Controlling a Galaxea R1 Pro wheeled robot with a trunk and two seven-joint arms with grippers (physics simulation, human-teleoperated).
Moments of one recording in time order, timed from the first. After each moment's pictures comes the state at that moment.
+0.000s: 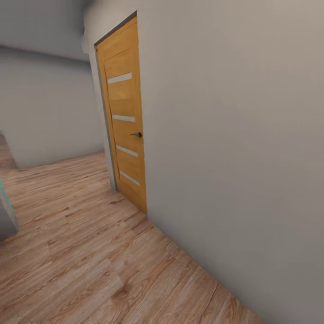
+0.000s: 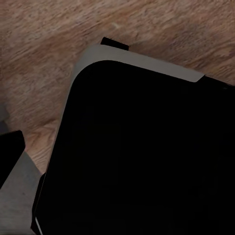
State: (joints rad) left arm 0.00 0.00 0.01 -0.09 0.32 -0.05 0.00; right arm -0.14 -0.08 0.43 0.03 -0.15 -0.16 0.05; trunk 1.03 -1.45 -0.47
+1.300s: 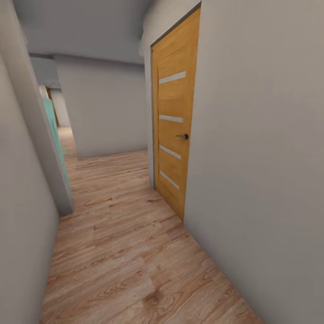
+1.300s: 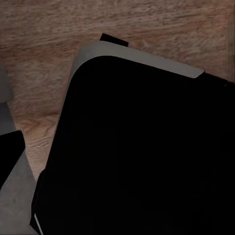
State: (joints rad) left arm 0.00 0.00 0.01 -0.09 0.33 -0.05 0.00; right arm -0.14 -0.08 0.43 0.03 -0.14 -0.16 0.05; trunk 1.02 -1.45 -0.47
